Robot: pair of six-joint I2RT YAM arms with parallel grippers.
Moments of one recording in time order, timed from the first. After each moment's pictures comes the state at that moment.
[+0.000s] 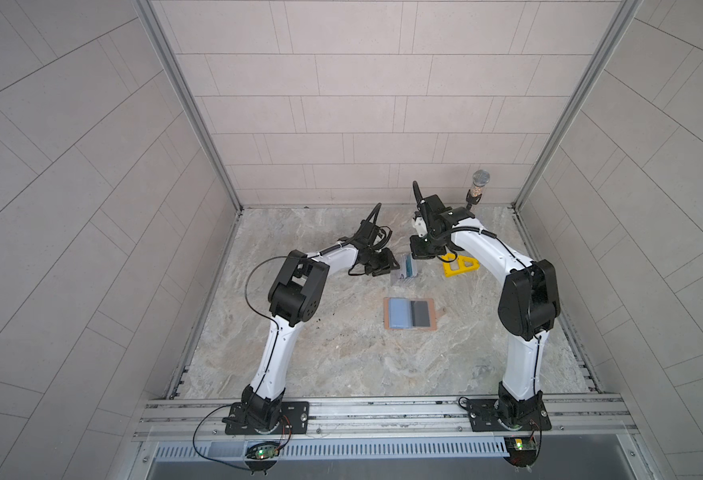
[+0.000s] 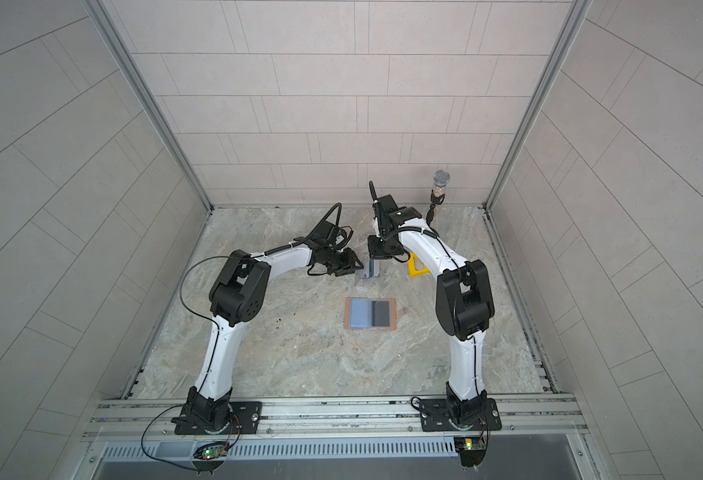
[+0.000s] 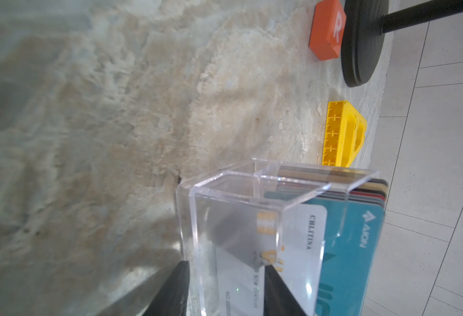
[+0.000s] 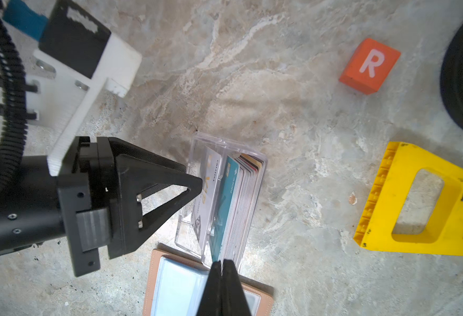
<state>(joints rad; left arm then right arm) -0.50 2.28 1.66 -0.36 0.55 -0.66 0.34 1.97 1.75 -0.99 -0.14 0.24</state>
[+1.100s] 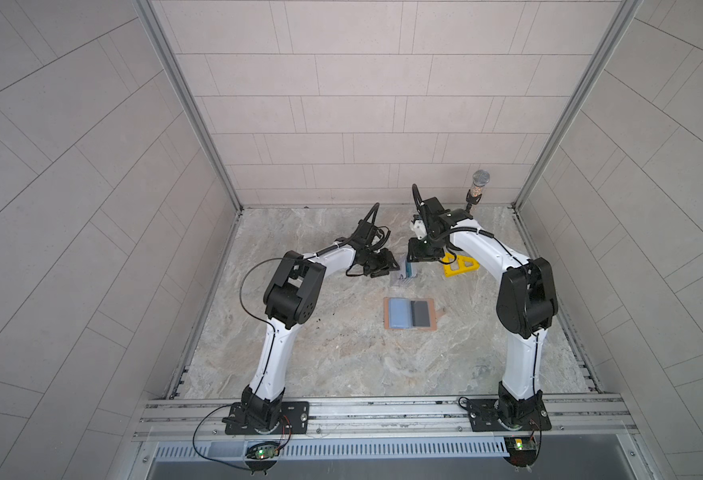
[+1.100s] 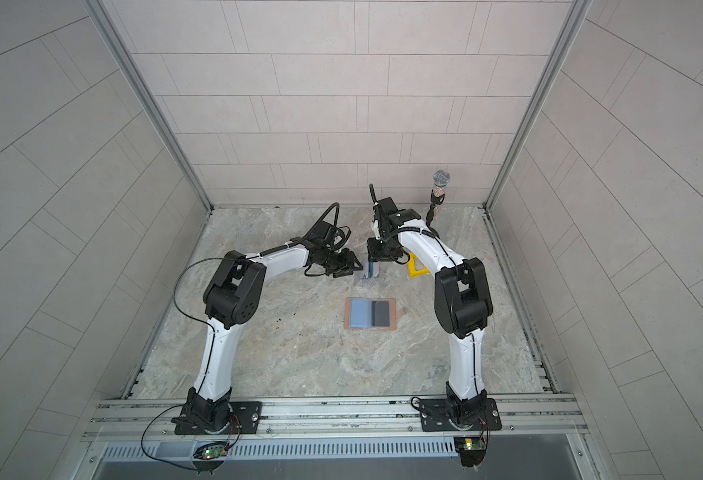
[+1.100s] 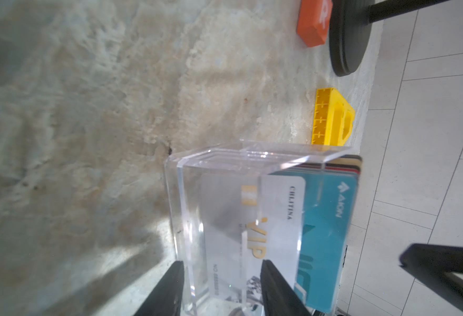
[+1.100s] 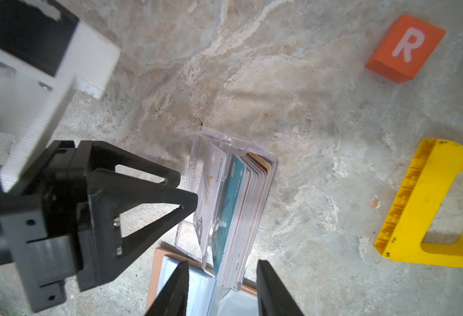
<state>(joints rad) -0.50 2.22 1.61 -0.36 0.59 -0.66 0.33 1.99 1.74 -0.97 -0.19 0.24</state>
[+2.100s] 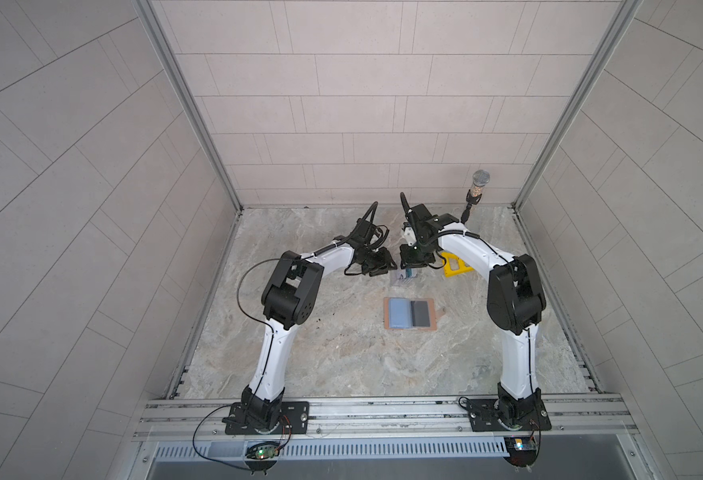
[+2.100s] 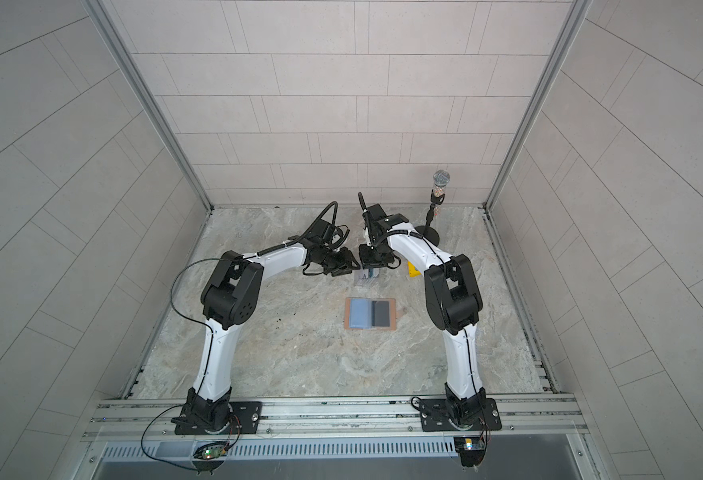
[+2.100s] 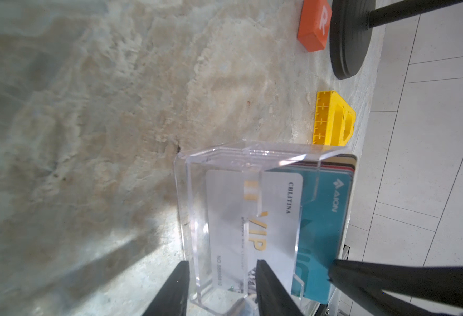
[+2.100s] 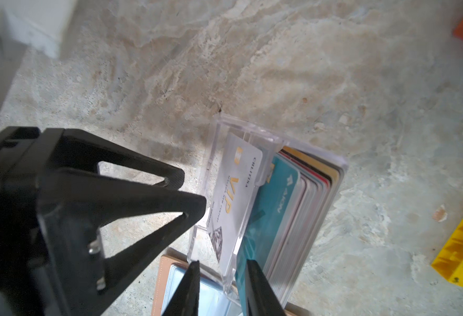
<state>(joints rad) -0.50 2.22 1.61 -0.38 0.58 -0.65 0.39 2.07 1.76 -0.96 -0.19 0.27</state>
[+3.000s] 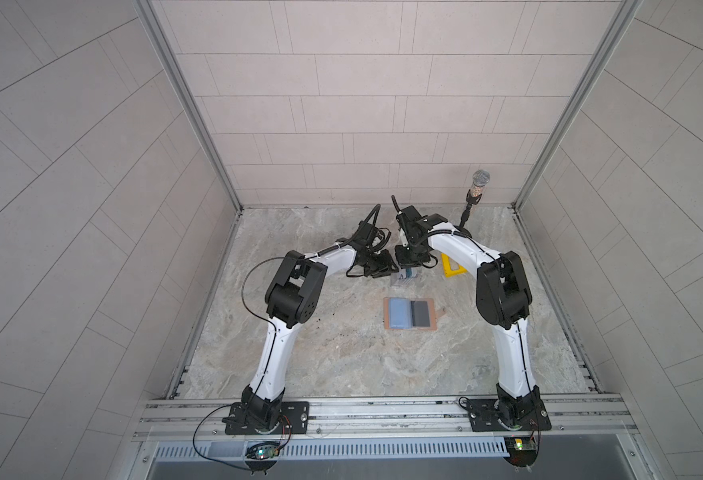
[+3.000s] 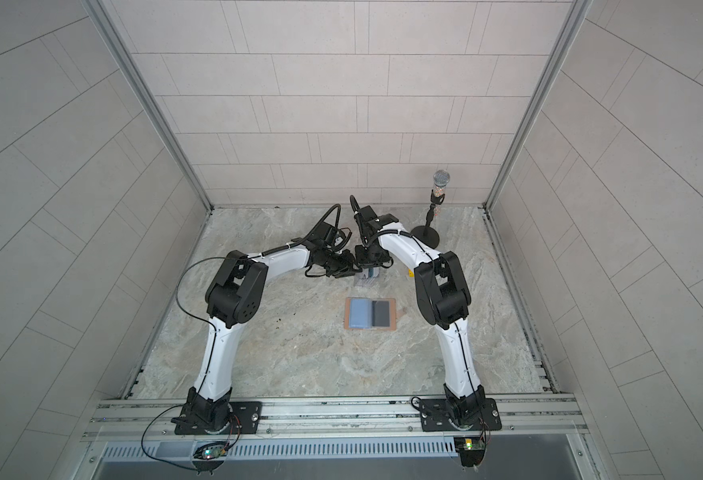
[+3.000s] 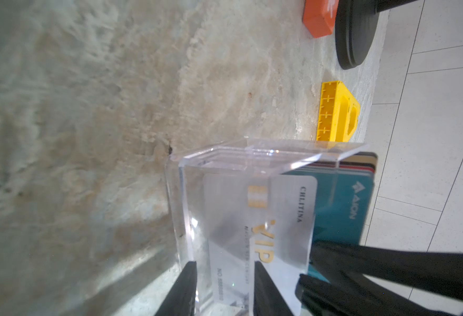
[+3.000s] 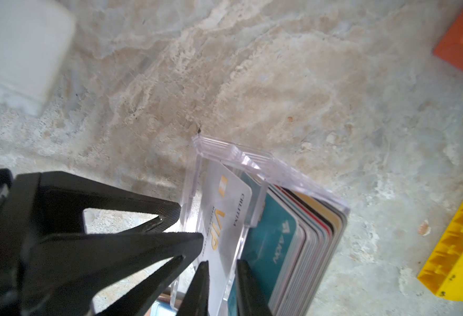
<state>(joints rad) -0.50 2.25 1.62 -0.36 0.60 -0.65 0.42 2.15 1.84 -0.99 -0.06 0.31</state>
